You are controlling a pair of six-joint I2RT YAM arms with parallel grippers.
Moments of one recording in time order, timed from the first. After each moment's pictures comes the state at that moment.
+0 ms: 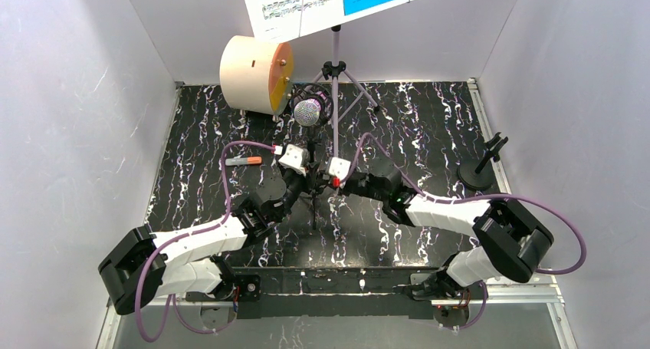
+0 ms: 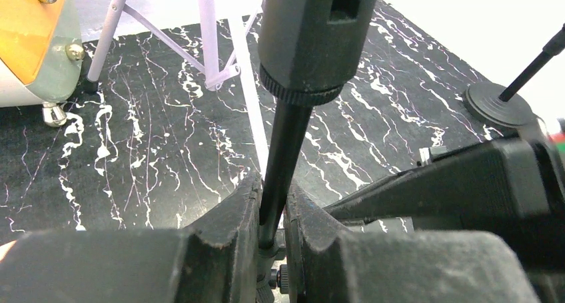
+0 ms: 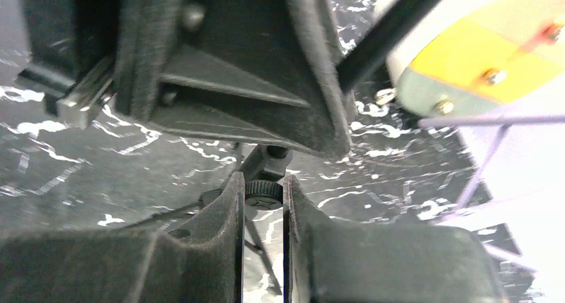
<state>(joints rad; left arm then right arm) -0.92 1.14 0.49 0.60 -0.41 -0.13 0.84 1.42 0.62 0.65 -0.39 -0.40</state>
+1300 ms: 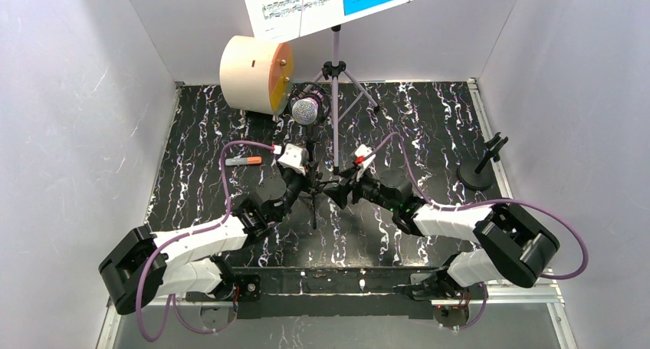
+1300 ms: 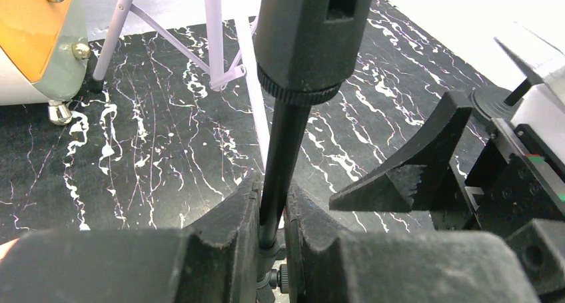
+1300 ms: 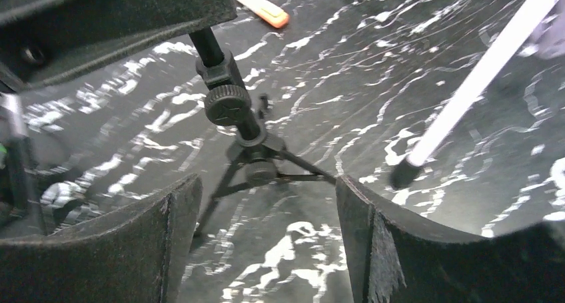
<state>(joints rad) -0.92 1.15 0.49 0.60 -0.43 -0.14 0.84 1.37 0.47 0.74 -0.18 0.05</state>
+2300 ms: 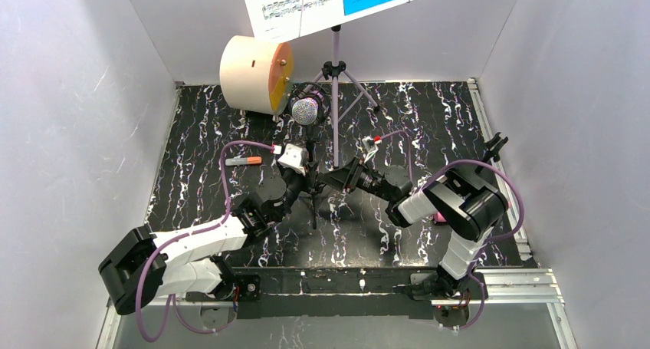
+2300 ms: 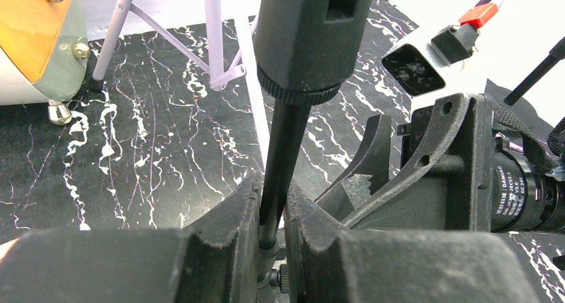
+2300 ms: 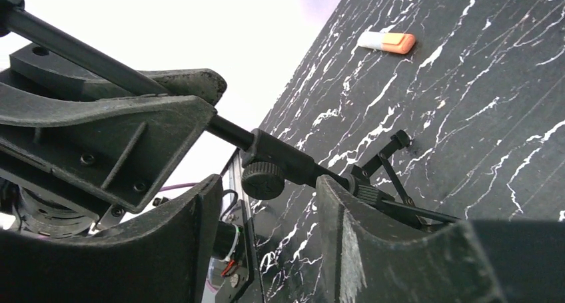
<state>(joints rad) -0.92 1.14 0.49 0.60 -0.43 -0.14 0.70 1.77 0.48 1.41 -0.46 1.02</state>
